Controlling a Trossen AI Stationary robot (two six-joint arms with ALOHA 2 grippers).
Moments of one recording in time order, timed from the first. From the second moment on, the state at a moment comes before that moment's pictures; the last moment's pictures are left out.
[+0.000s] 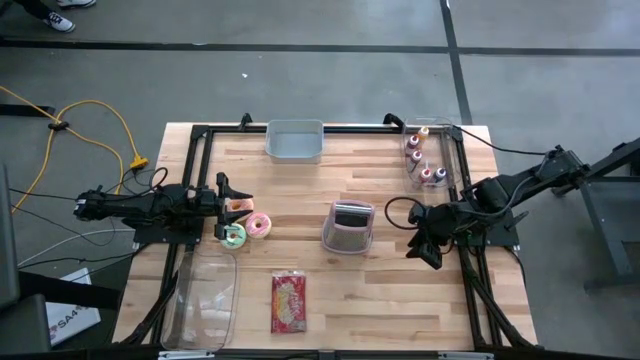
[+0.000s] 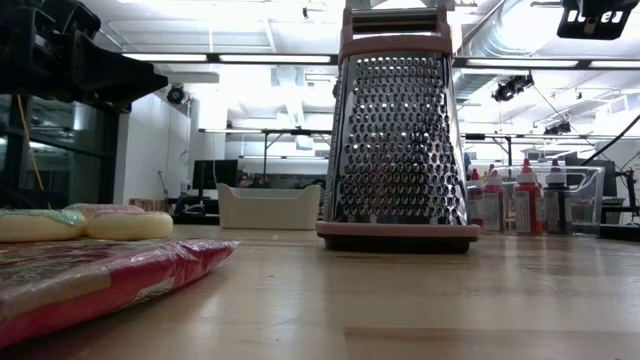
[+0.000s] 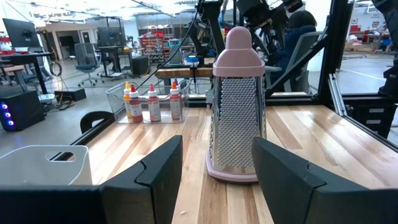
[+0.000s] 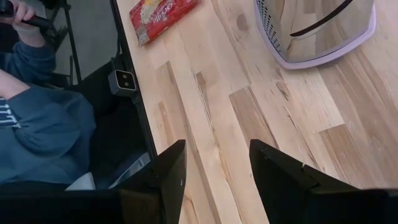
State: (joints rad) left arm -0.08 0.00 0.02 0.05 -0.16 0.05; right arm 0.41 1.01 1.01 -0.87 -0.07 0.94
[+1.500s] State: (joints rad) left arm -0.08 0.18 0.17 0.14 -0.17 -0.31; right arm 0.41 1.01 1.01 -0.87 -0.07 0.94
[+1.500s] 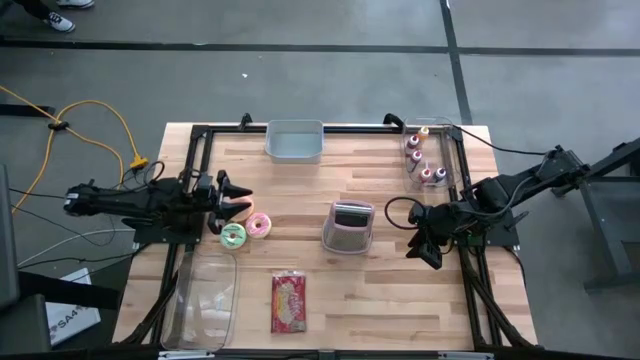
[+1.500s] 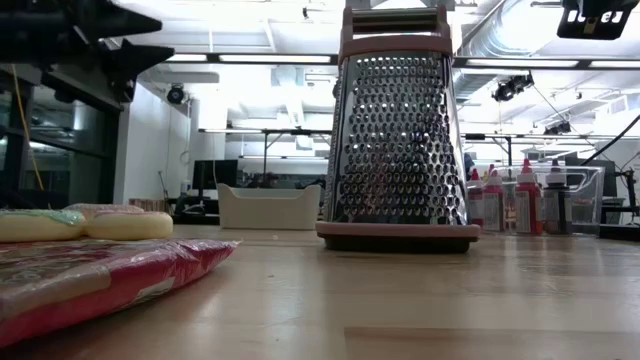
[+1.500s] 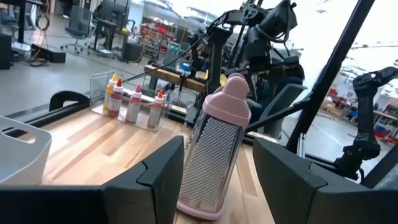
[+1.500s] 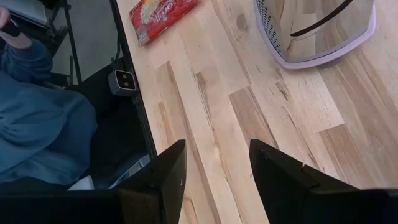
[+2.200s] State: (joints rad) left arm -0.08 0.61 0.44 0.11 -0.04 -0.36; right arm 0.41 1.01 1.01 -0.87 -0.07 0.94
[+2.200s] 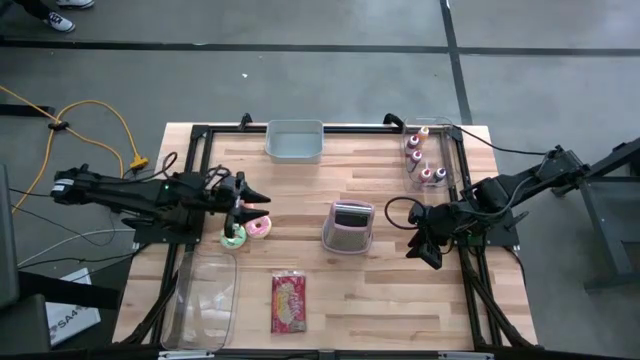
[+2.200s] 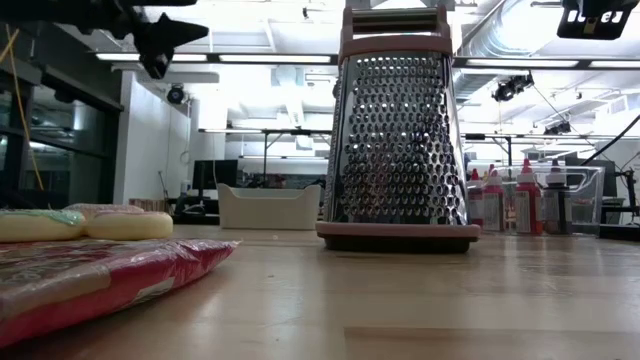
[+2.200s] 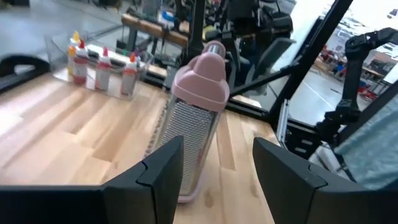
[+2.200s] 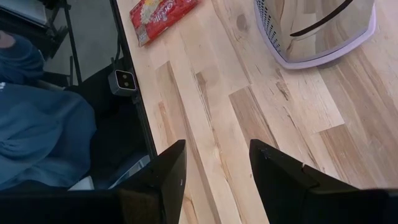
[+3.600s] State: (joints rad) left arm -0.18 1.13 0.94 -0.38 0.07 -0.99; right arm 0.41 1.01 1.01 -0.87 -0.07 0.94
